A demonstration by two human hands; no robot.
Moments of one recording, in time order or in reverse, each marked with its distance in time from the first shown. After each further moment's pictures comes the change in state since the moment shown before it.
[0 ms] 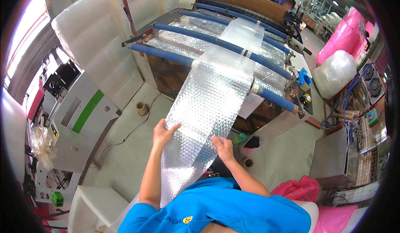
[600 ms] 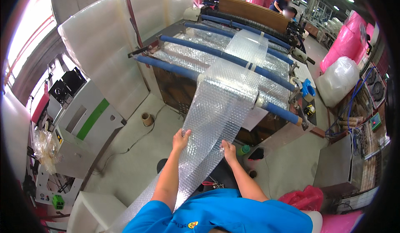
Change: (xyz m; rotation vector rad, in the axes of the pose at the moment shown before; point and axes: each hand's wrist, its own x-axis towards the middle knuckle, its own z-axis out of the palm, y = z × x) left_hand 0.059 -0.081 0.080 0.130 0.004 0.027; right_hand 0.069 0.091 -0.014 0.043 0.113 -0.072
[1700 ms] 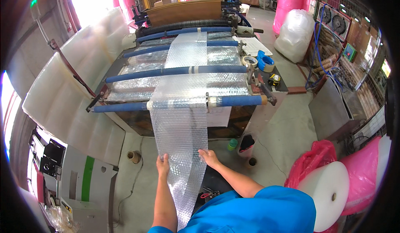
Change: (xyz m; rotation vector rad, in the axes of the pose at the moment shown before) left_hand 0.008 0.005 0.016 -0.169 -0.022 0.115; right_hand 0.009 0.008 0.002 0.130 0.033 0.113
